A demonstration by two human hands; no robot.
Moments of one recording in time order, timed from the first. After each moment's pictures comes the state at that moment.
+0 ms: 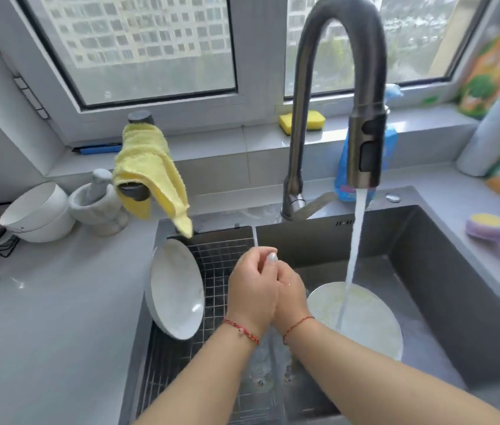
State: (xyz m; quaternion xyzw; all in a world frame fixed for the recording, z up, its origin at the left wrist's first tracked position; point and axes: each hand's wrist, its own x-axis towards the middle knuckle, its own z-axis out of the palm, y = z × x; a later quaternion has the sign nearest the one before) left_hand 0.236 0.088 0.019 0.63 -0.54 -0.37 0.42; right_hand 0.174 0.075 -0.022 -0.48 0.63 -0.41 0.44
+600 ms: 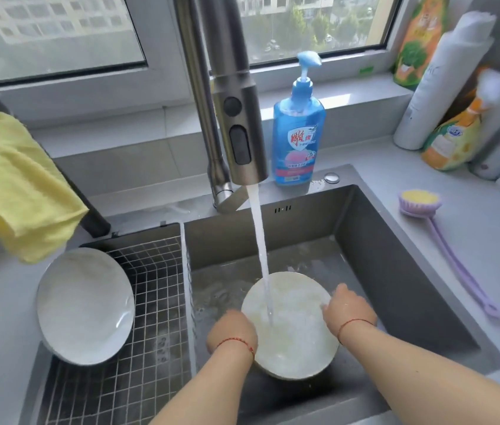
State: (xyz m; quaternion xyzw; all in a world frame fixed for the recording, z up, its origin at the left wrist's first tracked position) left_hand 0.157 0.072 -0.136 0.77 -0.55 -0.30 -0.14; right_hand -0.046 0.075 -0.123 -0.45 0.85 0.06 0.26
